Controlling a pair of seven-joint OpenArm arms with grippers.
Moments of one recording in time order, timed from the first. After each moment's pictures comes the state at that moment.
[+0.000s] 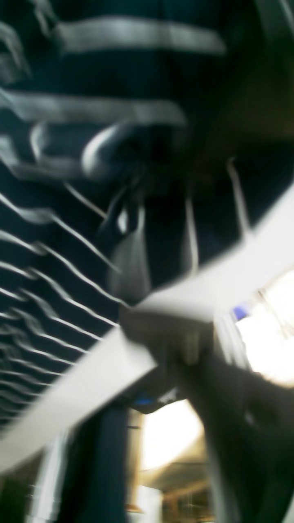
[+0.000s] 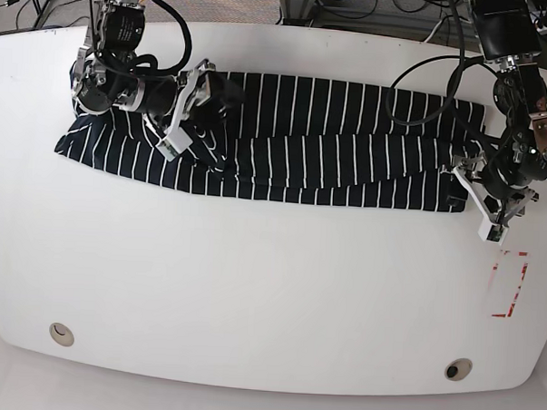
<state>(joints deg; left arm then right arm) -1.4 -18.8 -18.5 98.0 -19.7 -25.7 63.3 -12.6 9.9 14.0 102.2 58.0 40.4 -83.4</state>
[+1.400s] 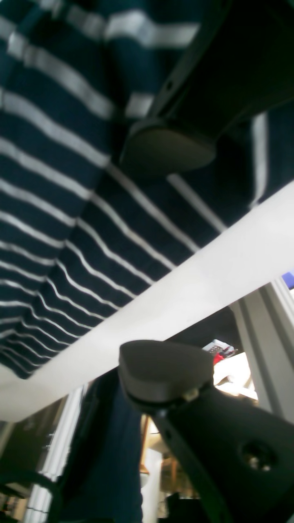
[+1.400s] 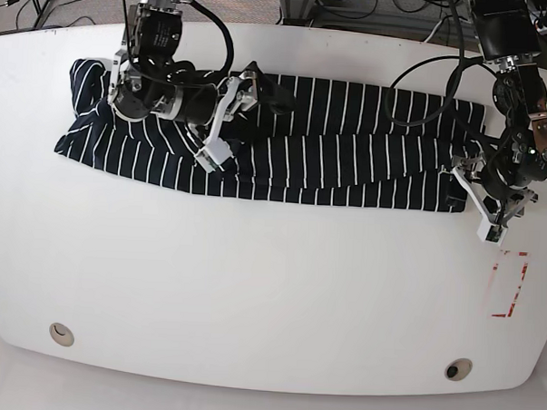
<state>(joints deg) -1.5 -18.7 -18.5 97.9 -19.6 -25.8 63.3 -9.7 -1.4 11.0 102.2 54.5 40.4 -83.3</state>
